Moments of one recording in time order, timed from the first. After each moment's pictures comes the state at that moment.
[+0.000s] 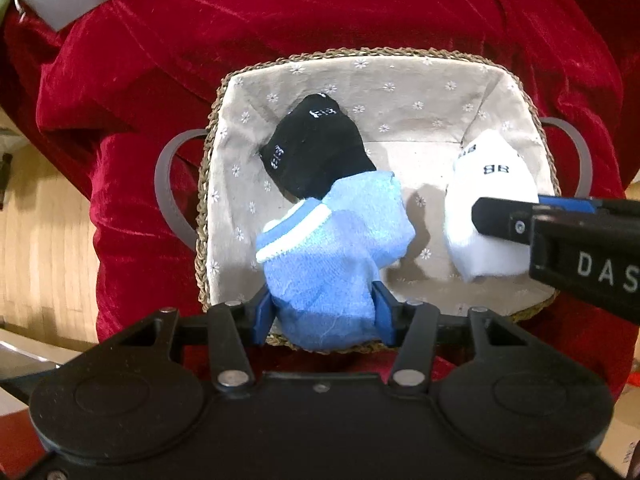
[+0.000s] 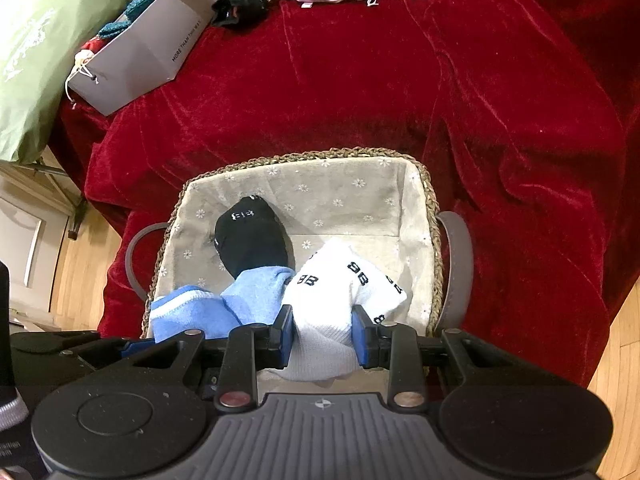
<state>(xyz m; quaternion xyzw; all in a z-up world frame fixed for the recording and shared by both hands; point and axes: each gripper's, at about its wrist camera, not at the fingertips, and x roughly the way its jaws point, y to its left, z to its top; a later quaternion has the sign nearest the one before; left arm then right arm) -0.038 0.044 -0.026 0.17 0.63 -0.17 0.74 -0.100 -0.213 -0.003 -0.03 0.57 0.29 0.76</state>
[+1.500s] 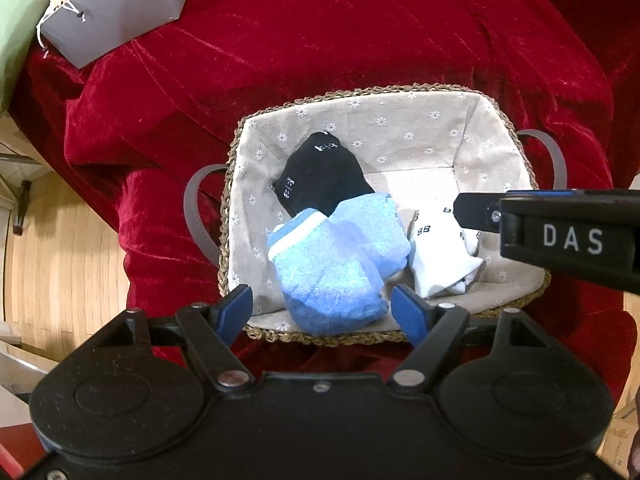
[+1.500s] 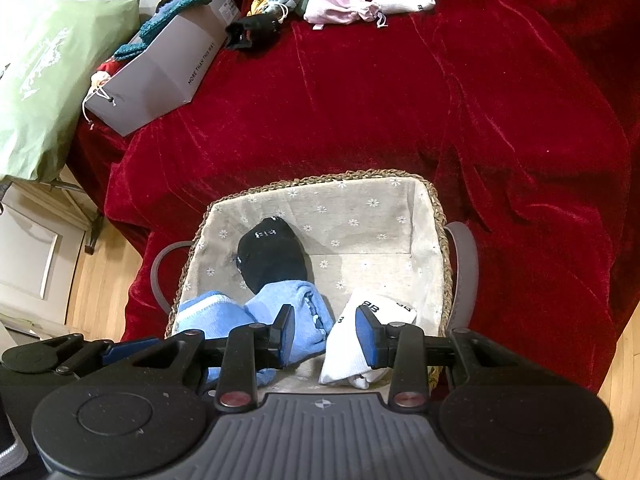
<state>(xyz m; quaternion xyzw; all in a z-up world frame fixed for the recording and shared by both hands) -0.053 0.045 0.005 0.19 0.59 -0.17 0.77 -0.101 -0.214 0.011 -0.01 0.56 0.31 0.77</state>
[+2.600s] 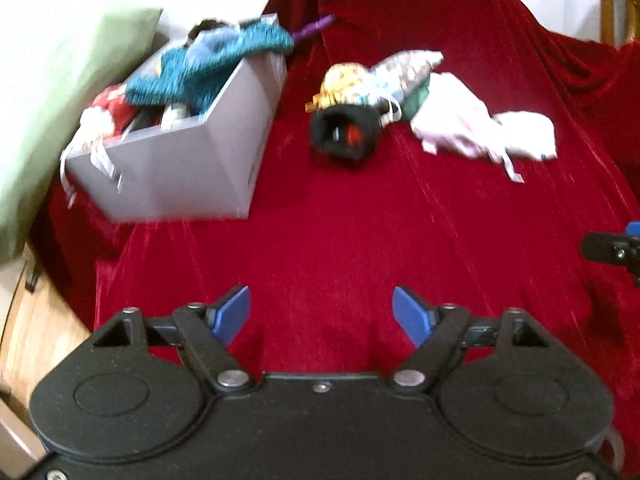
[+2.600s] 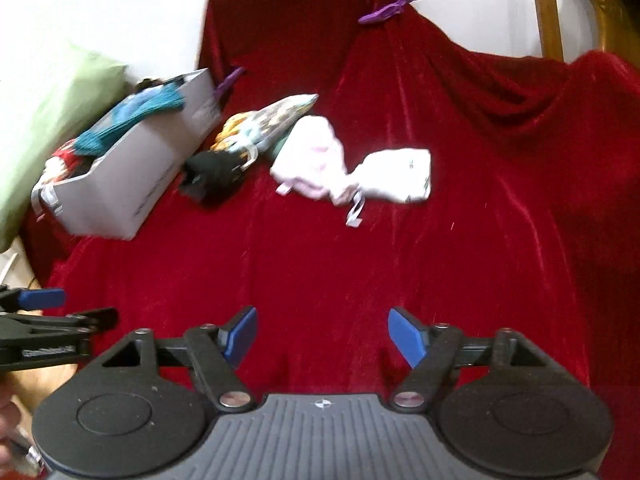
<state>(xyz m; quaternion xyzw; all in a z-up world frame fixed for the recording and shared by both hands) 0.125 0.027 0.036 0.13 0.44 -0.14 0.88 0.079 -0.164 0.044 -0.08 0.41 0.32 0.85</state>
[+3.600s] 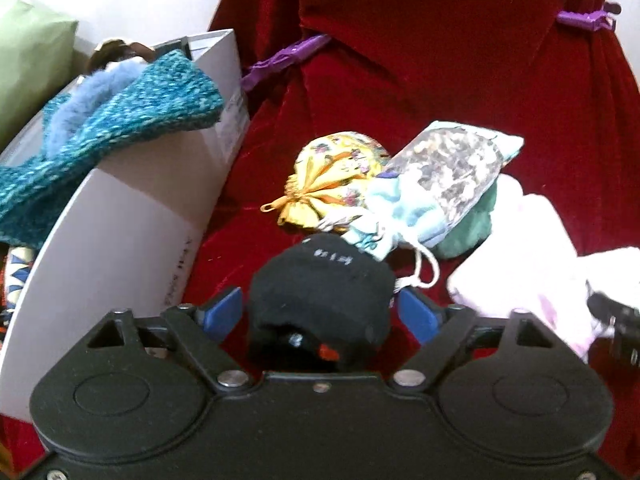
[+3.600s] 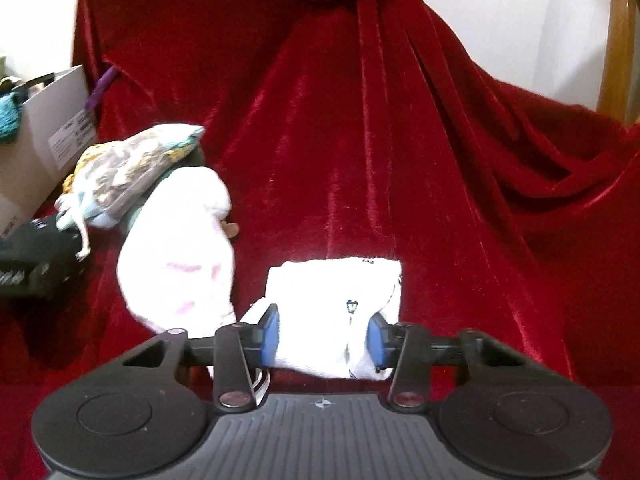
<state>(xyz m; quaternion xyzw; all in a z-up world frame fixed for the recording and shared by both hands) 0.303 -0.054 -0.012 0.08 0.44 -0.14 0.88 0.218 -0.080 -0.006 -0.15 0.37 0.23 0.88</state>
